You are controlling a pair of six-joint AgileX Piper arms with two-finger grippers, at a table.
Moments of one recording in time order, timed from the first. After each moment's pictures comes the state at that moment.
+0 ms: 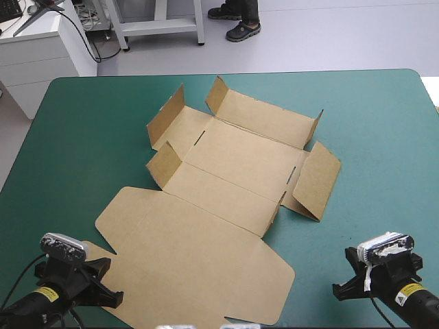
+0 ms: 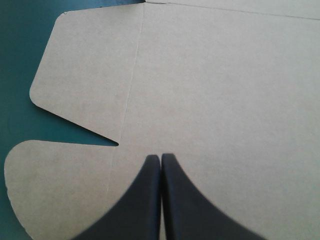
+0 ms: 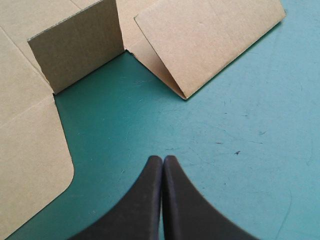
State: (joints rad) left arm 0.00 0.37 -0.48 -0.34 1.00 0.41; right arm 0.23 0.34 -0.41 0.17 0.75 -0.15
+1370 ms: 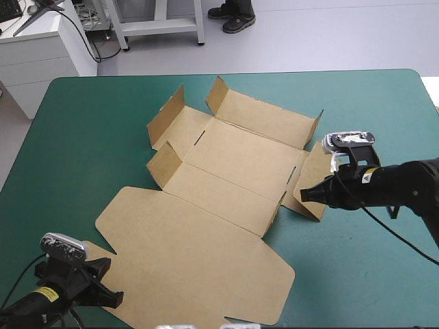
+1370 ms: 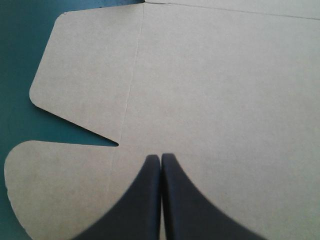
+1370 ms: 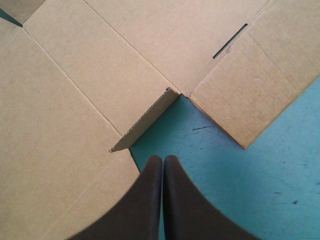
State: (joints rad) left arm 0.00 0.37 -0.48 -0.34 1.00 0.41; right arm 0.24 1.10 -1.15 0.30 1.11 -0.03
